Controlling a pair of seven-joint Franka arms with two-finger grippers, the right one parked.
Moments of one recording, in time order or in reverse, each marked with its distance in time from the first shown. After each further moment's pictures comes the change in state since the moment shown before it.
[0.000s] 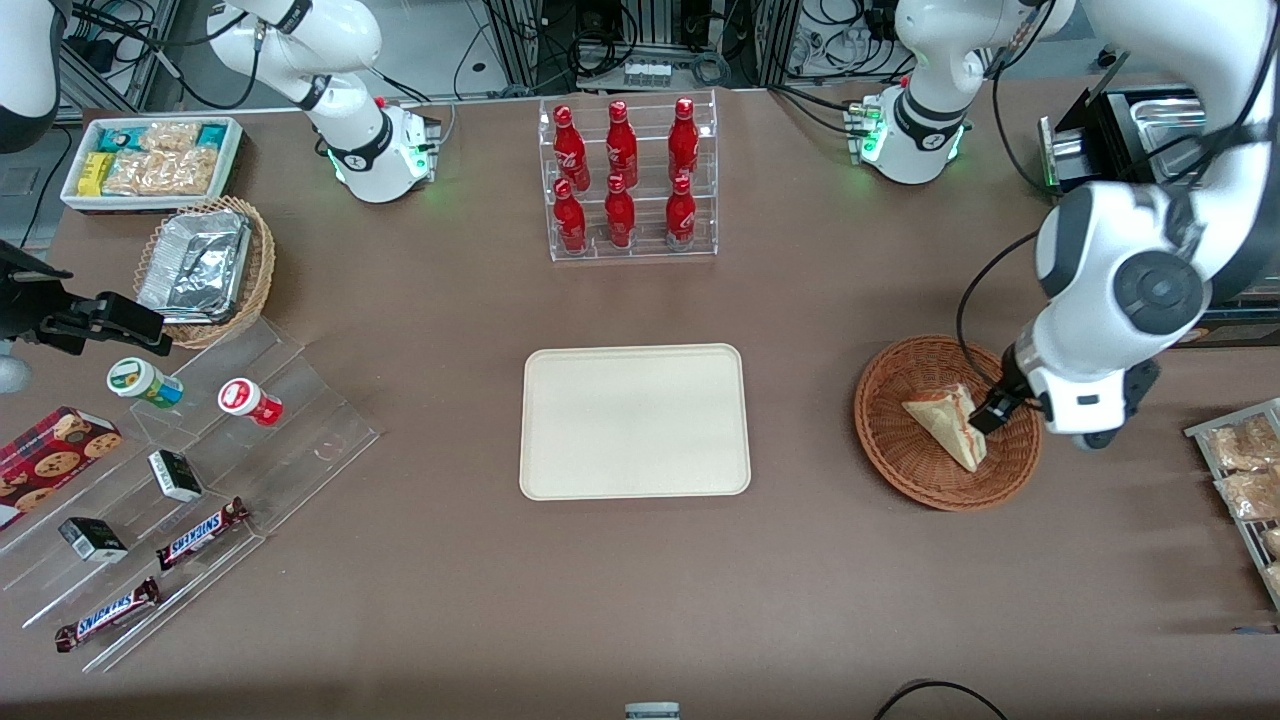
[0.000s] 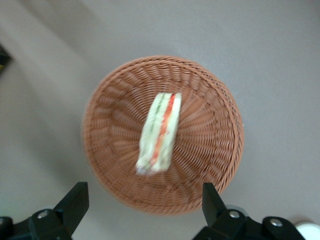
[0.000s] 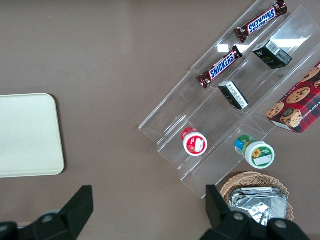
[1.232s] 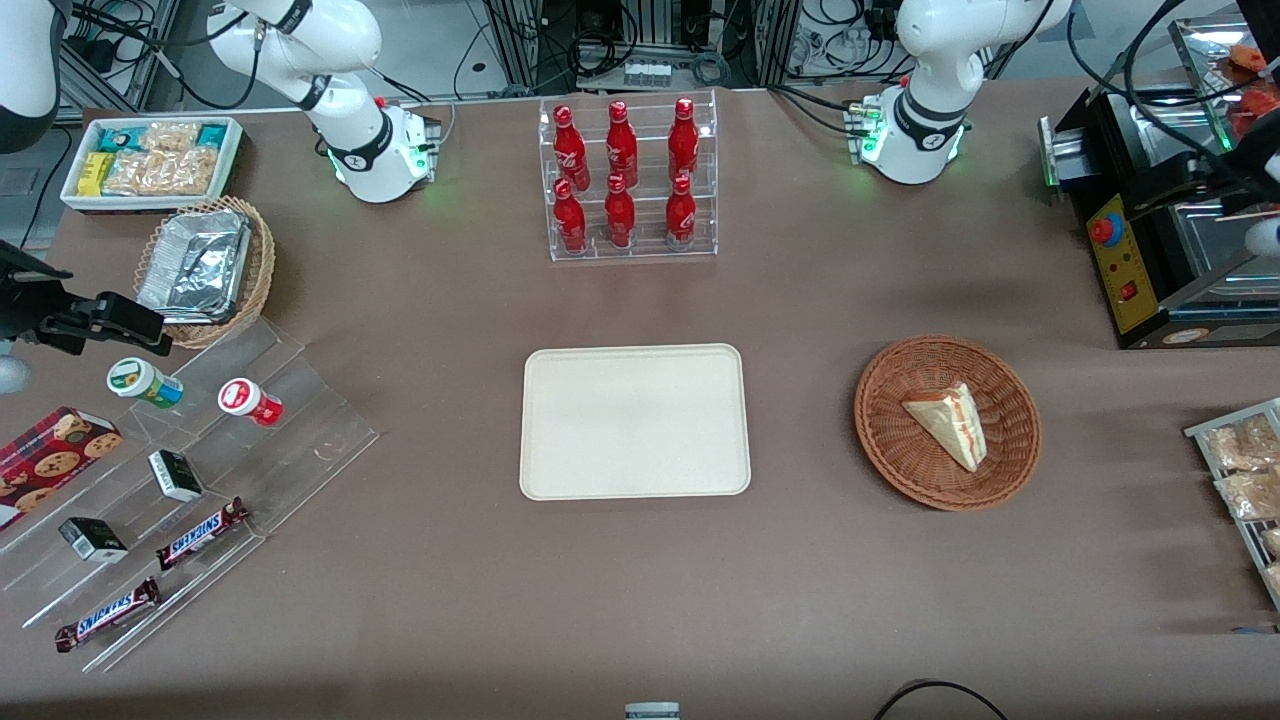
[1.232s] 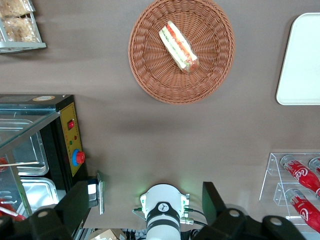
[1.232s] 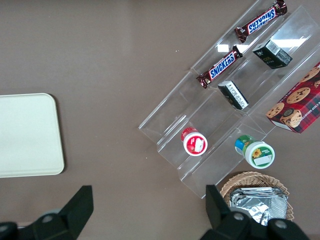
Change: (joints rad) arm 0.134 -0.157 0.050 0.410 -0.125 -0.659 1.020
